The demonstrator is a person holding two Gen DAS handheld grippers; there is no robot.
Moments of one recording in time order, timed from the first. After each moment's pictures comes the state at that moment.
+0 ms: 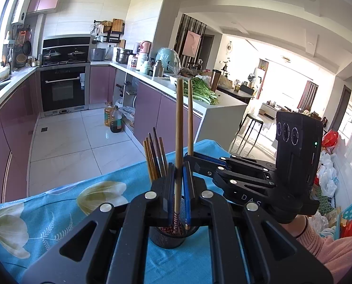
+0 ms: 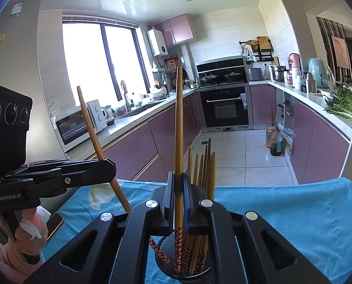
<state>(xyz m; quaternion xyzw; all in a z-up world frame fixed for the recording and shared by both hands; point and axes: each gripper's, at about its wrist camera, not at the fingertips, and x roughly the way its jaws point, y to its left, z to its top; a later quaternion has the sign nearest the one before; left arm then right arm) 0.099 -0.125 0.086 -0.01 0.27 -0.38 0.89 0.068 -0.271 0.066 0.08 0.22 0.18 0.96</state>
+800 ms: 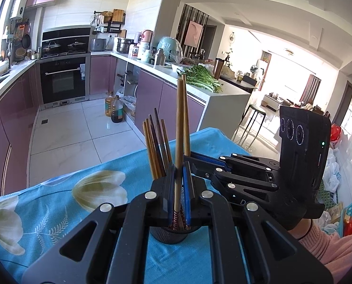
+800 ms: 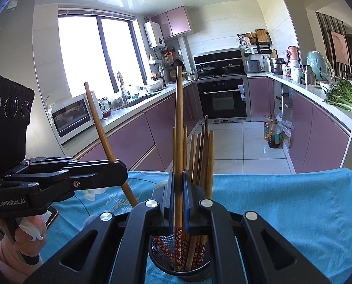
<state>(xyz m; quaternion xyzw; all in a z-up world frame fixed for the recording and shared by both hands) 0.107 -0.135 0.081 0.01 0.30 -0.37 0.88 0.074 -0.271 0.047 0.08 0.24 0.18 0.95</state>
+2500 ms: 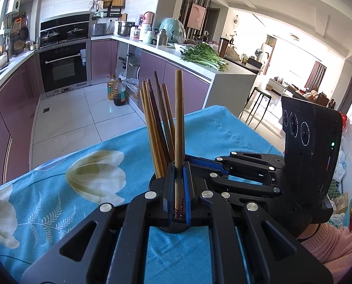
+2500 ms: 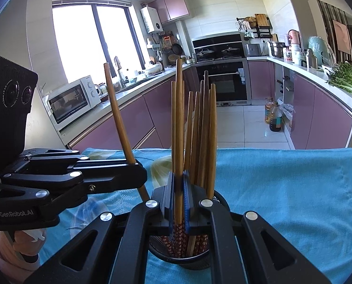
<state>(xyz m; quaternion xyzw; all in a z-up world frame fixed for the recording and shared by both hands) 0.120 -0.157 0.050 0.04 0.35 -0.36 0.87 0.083 -0.264 0.009 0.08 0.29 0.18 0.94</state>
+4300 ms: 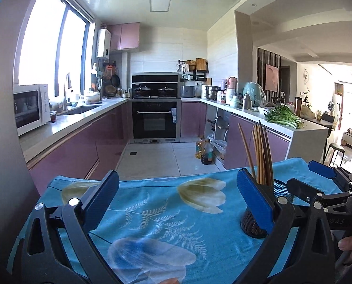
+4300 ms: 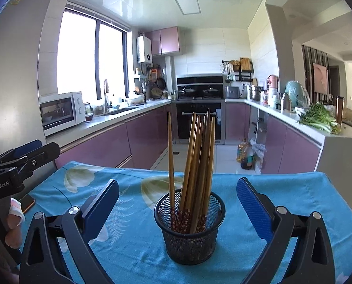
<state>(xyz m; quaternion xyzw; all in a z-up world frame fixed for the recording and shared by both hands) 0.014 -0.025 0.050 0.01 0.14 -0.08 0.99 0.011 -0.239 0.023 0.02 0.16 0.08 0.98</state>
